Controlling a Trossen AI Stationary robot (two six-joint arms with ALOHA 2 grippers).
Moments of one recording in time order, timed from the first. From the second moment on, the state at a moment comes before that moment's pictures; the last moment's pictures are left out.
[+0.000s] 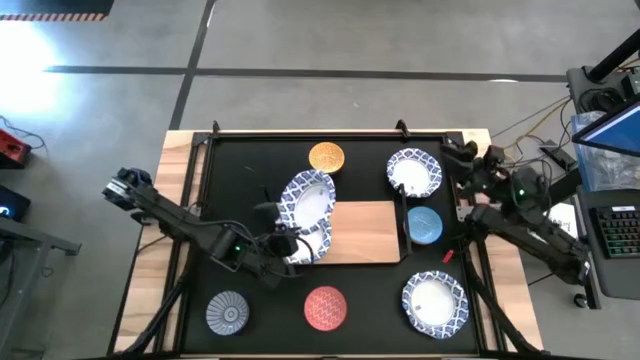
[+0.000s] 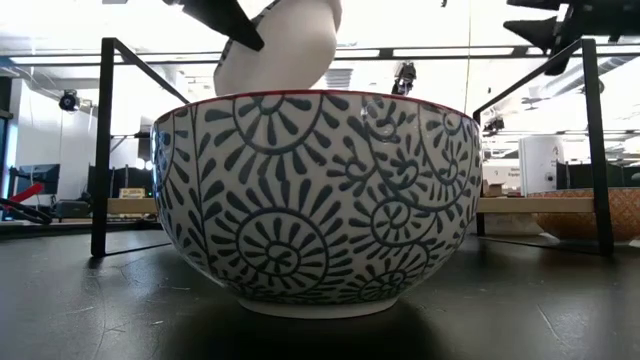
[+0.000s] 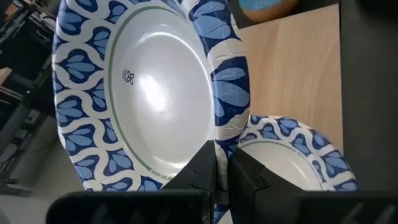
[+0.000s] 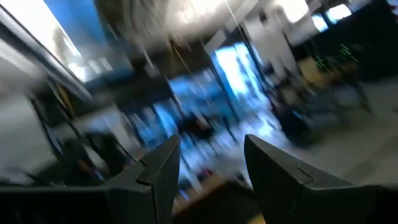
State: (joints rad) left arm -0.49 1.53 1.22 -0.66 -0.89 -0.26; right arm -0.64 0.14 0.36 0.08 -0.17 0.46
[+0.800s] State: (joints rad) left arm -0.49 1.53 1.22 -0.63 -0.72 -0.20; right arm -0.56 0.54 0.87 -0.42 -0.34 0.24
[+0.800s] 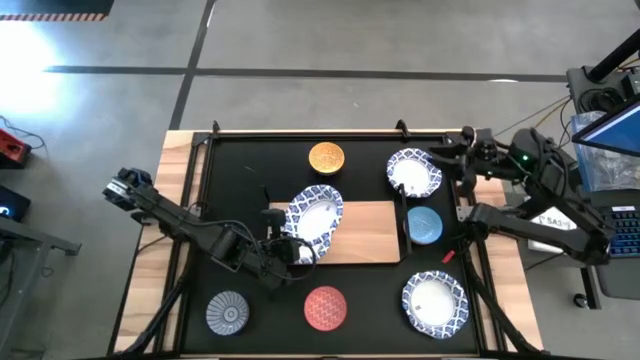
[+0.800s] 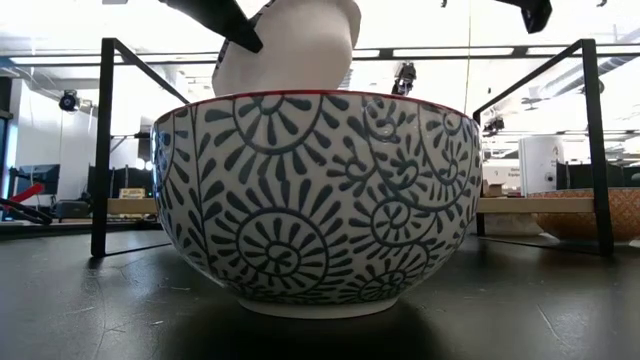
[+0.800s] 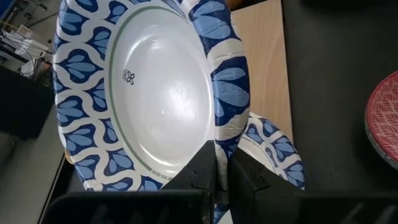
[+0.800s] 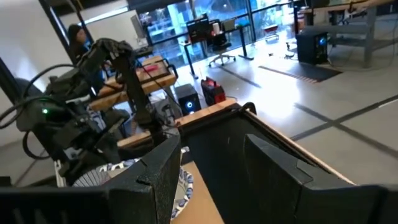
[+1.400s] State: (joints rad) left arm -0.49 1.53 1.22 -0.63 -0.72 -0.20; right arm -0.32 0.83 0.89 -0.36 -0.25 0.24
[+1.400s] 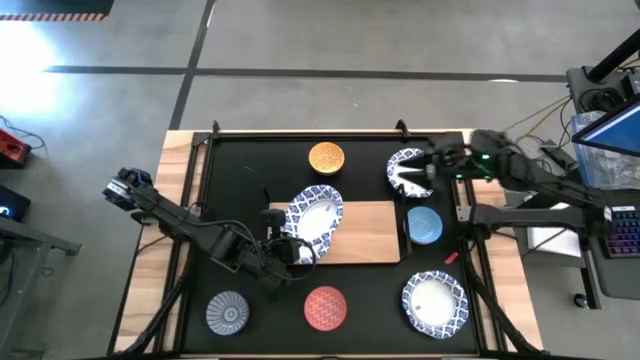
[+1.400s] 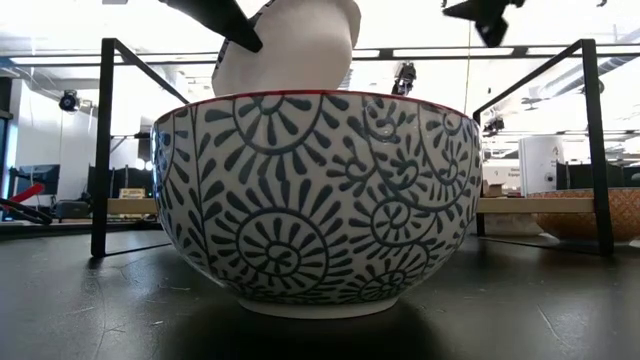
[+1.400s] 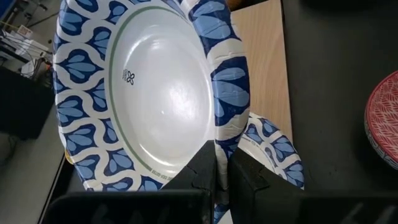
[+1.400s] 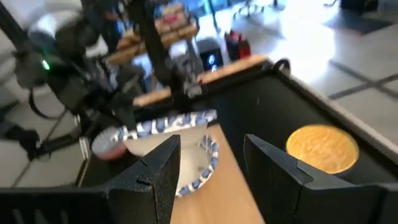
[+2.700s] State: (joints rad) left arm -0.39 1.52 1.23 -0.51 -0.25 0.07; right arm 0.25 1.34 1.27 -0.63 -0.08 -0.45
